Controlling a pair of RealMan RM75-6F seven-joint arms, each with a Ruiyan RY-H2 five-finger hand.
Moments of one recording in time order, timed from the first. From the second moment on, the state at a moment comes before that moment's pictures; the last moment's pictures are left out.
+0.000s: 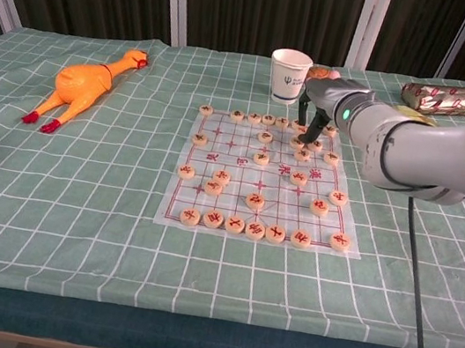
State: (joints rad) left arm -0.18 -1.08 0.03 -1.56 1.55 1.34 -0.08; right arm 1.24 -2.16 0.47 -0.14 -0.93 0.48 -0.33
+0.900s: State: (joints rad) left arm -0.19 -1.07 0.04 -1.56 1.55 1.31 -0.11; right arm 1.26 -2.17 0.52 -0.13 -0.93 0.46 -0.32
